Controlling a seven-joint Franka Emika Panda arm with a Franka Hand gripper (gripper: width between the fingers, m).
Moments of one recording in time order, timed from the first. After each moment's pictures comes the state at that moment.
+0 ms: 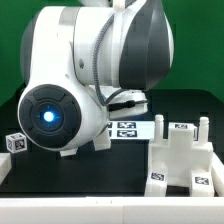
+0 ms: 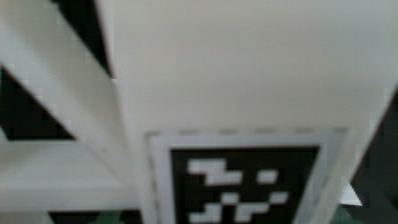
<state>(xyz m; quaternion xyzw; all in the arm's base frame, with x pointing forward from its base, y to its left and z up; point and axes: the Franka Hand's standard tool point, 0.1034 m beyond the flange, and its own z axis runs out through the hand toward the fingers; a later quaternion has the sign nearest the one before) 0.451 -0.058 0.072 -0.81 -0.02 0.58 0.11</state>
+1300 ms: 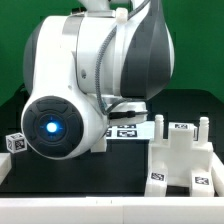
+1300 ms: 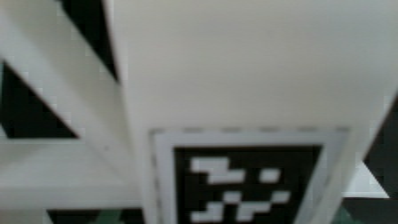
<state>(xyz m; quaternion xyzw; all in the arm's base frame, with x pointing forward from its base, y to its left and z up) 0.444 -0.064 0.065 -0.80 0.01 0.60 0.09</state>
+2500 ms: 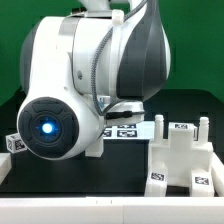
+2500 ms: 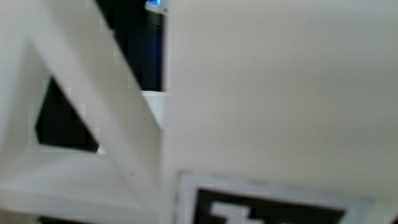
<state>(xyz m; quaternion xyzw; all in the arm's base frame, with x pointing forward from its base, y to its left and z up) 0.444 -0.063 0.065 -0.80 0.01 0.60 0.09</state>
